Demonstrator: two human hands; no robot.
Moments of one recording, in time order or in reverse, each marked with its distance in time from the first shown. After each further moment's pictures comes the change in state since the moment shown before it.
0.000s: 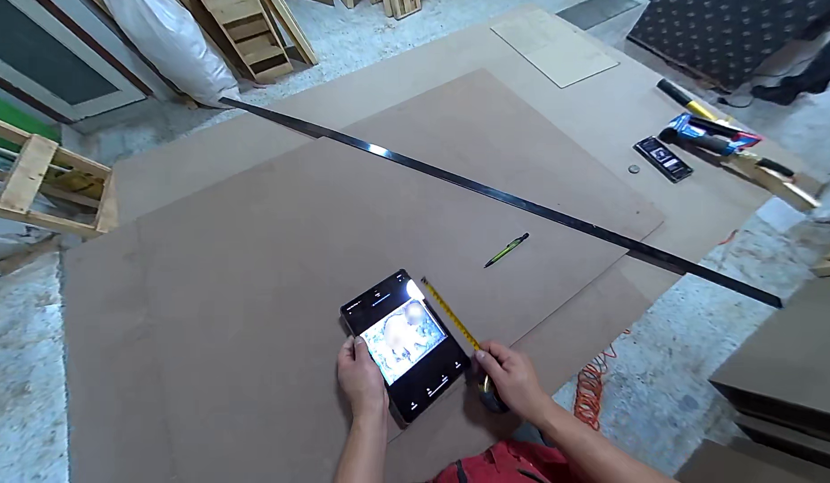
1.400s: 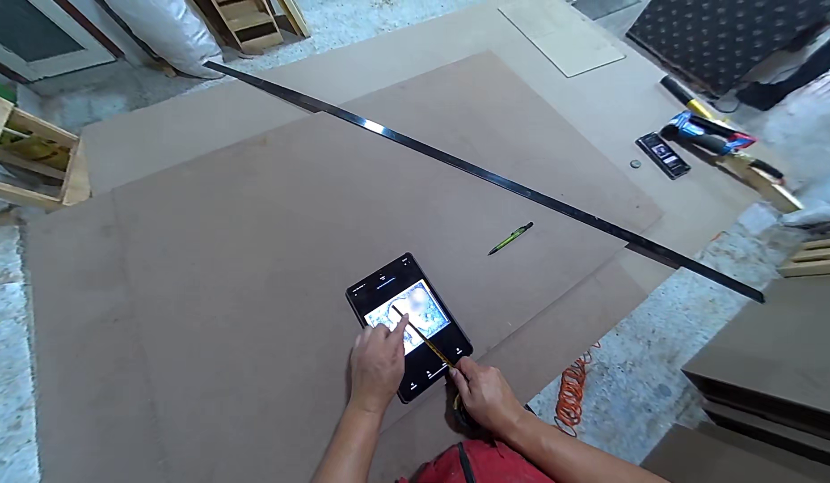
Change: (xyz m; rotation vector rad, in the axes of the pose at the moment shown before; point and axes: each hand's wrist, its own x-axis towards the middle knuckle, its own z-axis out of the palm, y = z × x) left_hand 0.013 -0.031 -0.024 0.862 -0.415 1.104; right_hand -0.019 0.003 0.067 -0.545 -0.152 0.002
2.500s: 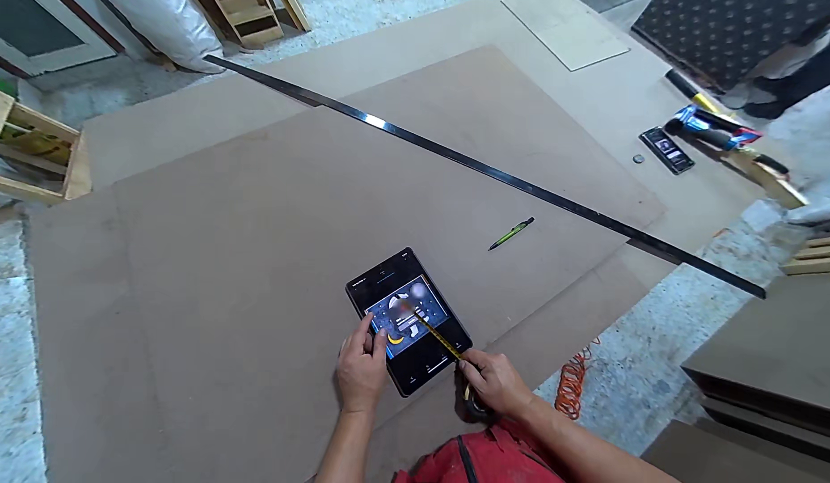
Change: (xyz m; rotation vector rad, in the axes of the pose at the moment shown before) left_hand -0.022 -0.012 0.001 -0.230 0.137 -0.463; right_hand 0.006 0.037 -0.006 0.147 0.028 -0.150
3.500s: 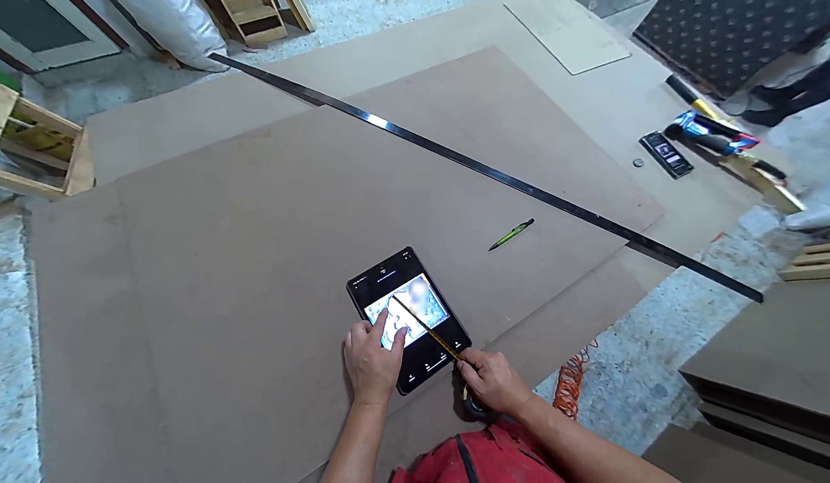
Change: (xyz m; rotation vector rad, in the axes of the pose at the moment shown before) left_hand 0.001 0.019 0.011 0.224 -0.053 0.064; right_hand 0.002 -0.002 -0.003 -0.017 -0.024 -0.028
